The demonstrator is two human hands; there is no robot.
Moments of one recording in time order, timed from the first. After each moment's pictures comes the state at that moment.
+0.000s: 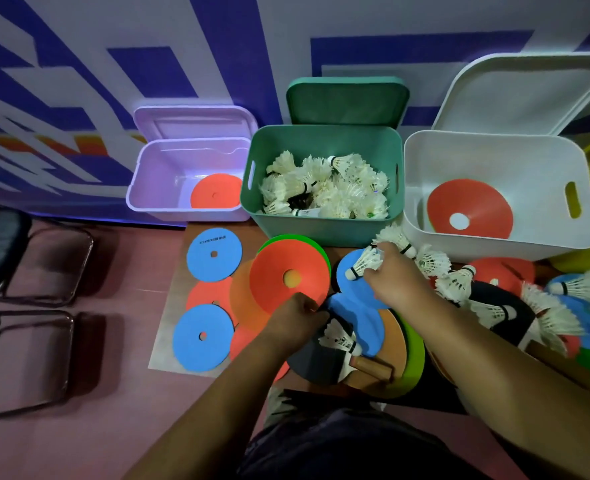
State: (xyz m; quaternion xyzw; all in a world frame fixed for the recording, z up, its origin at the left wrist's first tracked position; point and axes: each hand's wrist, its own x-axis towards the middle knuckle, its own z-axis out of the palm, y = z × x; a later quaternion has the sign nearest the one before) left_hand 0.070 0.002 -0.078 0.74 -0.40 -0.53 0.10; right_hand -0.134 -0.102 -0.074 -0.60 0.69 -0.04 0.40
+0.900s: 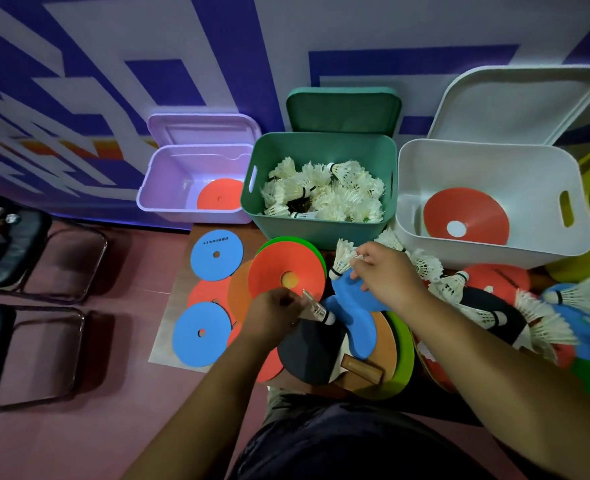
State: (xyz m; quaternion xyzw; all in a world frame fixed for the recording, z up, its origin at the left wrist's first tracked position) left_hand 0.078 0.011 -0.067 0.77 -0.36 -0.48 0.23; right_hand -0.142 -0.097 -0.054 -0.60 0.61 -0.16 0.49
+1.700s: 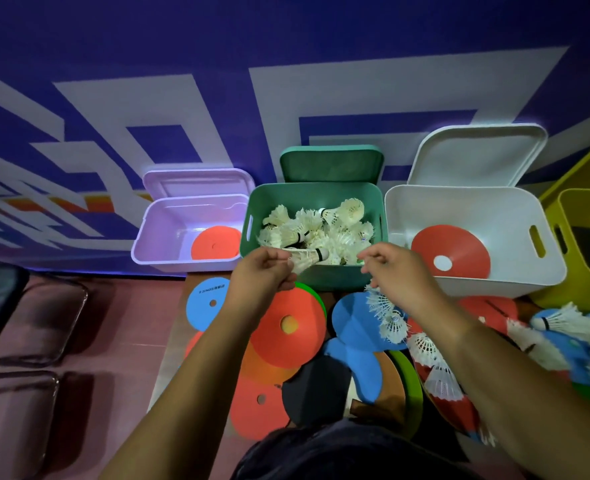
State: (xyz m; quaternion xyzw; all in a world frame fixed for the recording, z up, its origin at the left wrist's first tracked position) left_hand 0.116 -0.090 0.022 0.66 -0.35 -0.49 0.44; right_hand -0.139 -0.134 0.022 -0.59 0.62 -0.24 0.46
